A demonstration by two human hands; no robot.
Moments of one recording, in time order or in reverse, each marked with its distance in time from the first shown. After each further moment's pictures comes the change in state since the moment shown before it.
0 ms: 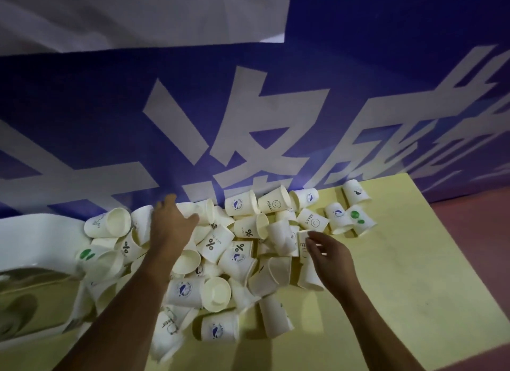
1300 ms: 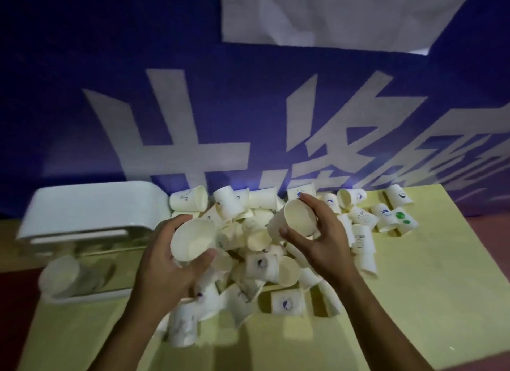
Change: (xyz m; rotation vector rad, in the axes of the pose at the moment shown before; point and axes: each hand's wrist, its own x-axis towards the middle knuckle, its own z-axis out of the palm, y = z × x) left_hand -0.111 -0.162 -0.166 -0.576 -0.025 0.296; right_hand -0.106 -0.168 0.118 0.071 -0.008 -0.395
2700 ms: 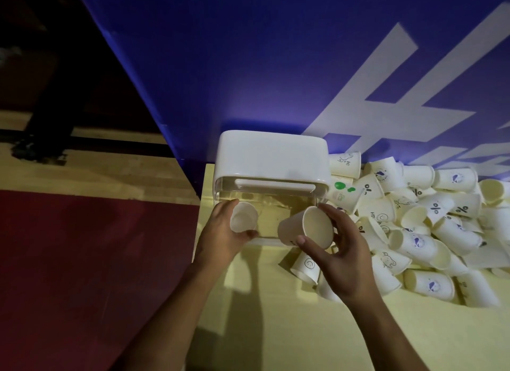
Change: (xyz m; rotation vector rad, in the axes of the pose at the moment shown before) left_hand 0.003 -0.243 -0.215 0.240 -0.008 -0.217; right_hand -0.118 -0.153 0.308 0.181 -0.140 0.079
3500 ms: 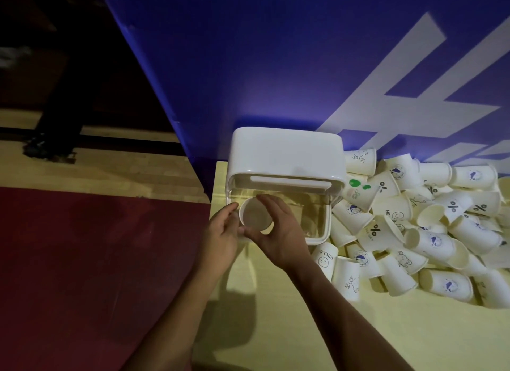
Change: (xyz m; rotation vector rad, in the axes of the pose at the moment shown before) left_hand -0.015 -0.015 -0.022 -0.424 0.009 -0.221; right_hand 0.033 0.027 0.125 -0.318 -0.233 -0.221
